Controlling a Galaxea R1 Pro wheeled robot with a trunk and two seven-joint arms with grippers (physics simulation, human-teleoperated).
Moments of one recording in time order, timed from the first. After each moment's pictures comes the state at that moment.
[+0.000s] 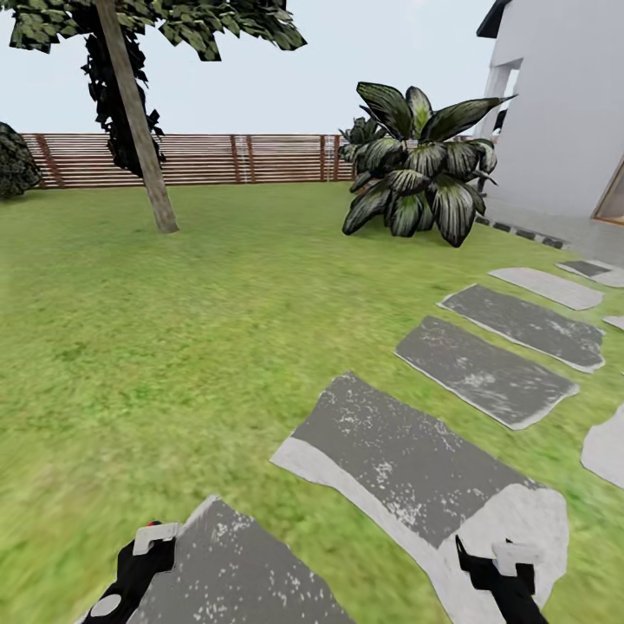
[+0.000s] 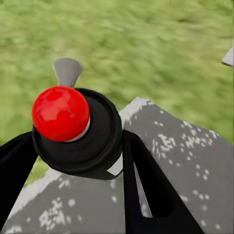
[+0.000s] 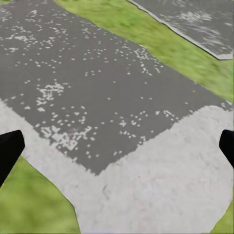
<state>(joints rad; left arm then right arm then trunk) -0.40 0.14 0.07 -0.39 0.07 -0.30 -0.01 -0.12 -0.13 -0.16 -0.85 0.04 -0.25 0.01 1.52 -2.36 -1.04</state>
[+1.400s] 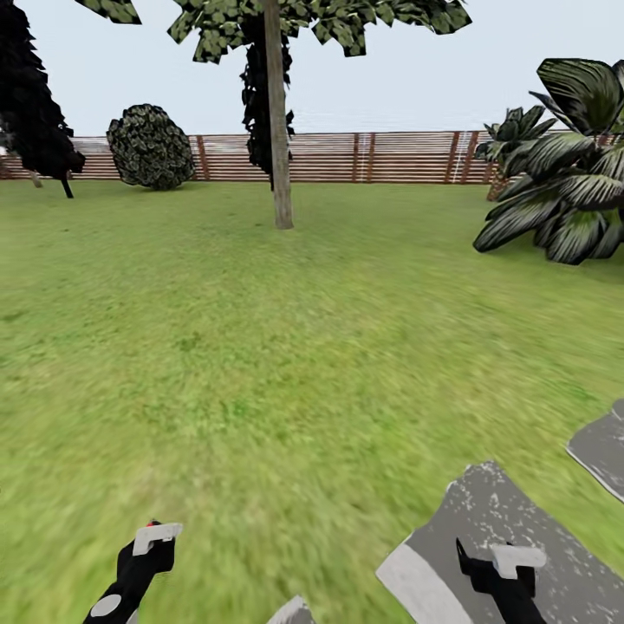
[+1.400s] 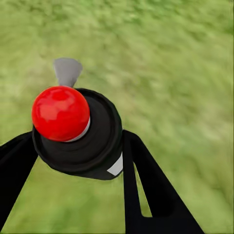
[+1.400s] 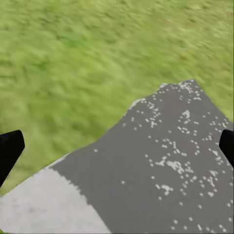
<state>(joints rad) -0.40 0.14 0.07 -0.39 0.07 -0.30 0.00 -0.12 -0.13 -0.16 -0.83 0.04 -0.25 0.01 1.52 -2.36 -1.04</state>
